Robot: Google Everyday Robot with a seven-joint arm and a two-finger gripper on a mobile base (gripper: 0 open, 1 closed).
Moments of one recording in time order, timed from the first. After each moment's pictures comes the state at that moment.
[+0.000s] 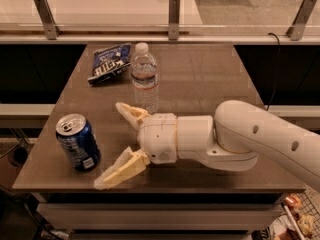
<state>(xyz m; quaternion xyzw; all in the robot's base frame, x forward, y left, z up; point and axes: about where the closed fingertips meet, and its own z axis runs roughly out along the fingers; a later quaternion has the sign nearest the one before) 0.415 0.107 0.873 -0.53 0.55 0.41 0.50</state>
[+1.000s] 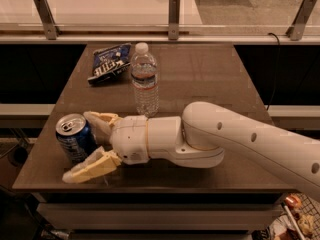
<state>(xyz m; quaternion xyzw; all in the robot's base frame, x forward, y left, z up) 0.413 0.165 0.866 -0.54 0.52 0.44 0.49</state>
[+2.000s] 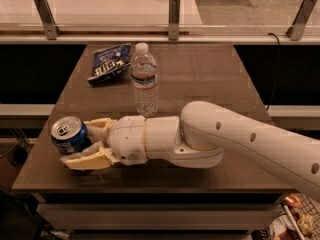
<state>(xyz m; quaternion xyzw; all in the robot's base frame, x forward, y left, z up) 0.409 0.170 0.868 -0.54 0.52 0.44 0.49</state>
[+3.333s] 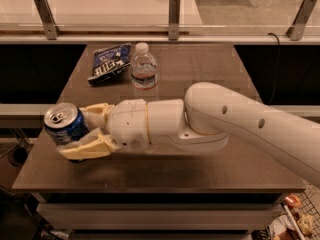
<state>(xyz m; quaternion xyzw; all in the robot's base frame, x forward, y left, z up) 0.408 0.166 0.909 -0.57 0.49 0.44 0.50</state>
